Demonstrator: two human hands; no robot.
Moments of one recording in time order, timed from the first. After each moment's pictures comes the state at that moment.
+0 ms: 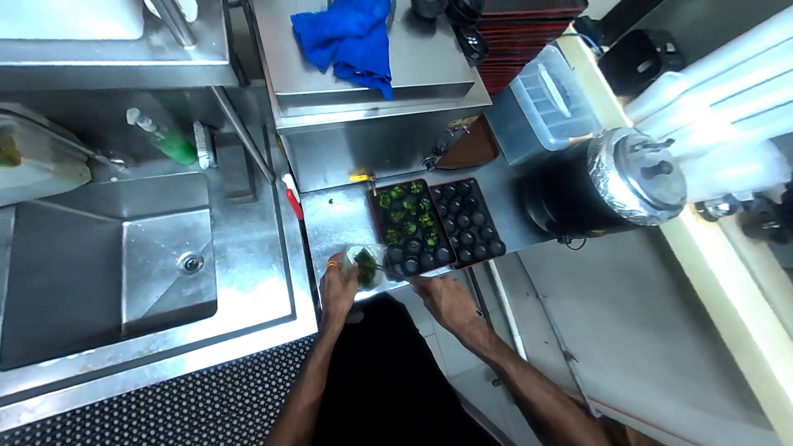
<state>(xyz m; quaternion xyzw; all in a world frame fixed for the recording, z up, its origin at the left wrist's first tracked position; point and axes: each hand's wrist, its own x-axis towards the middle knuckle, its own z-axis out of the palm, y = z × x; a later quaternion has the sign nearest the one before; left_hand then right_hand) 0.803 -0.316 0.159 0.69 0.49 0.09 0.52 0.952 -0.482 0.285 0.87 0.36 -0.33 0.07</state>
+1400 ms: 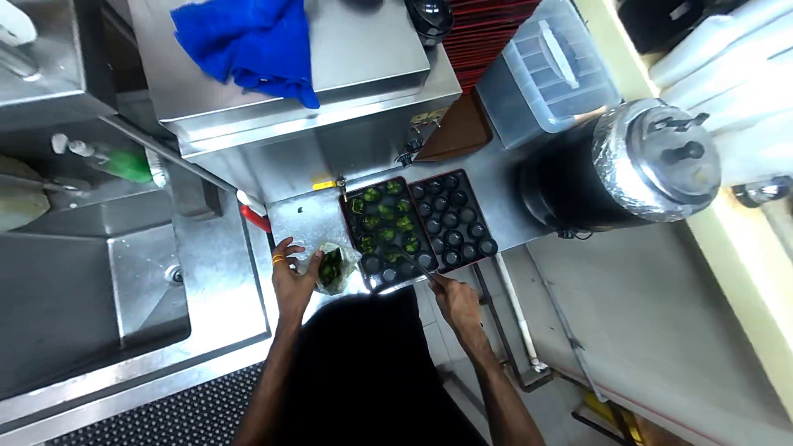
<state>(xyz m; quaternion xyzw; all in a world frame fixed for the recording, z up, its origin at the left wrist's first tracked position) 0.864 -0.279 0.177 0.72 0.48 0.23 0.45 1.057 -0.558 0.214 0.93 0.19 -0.31 0.00</state>
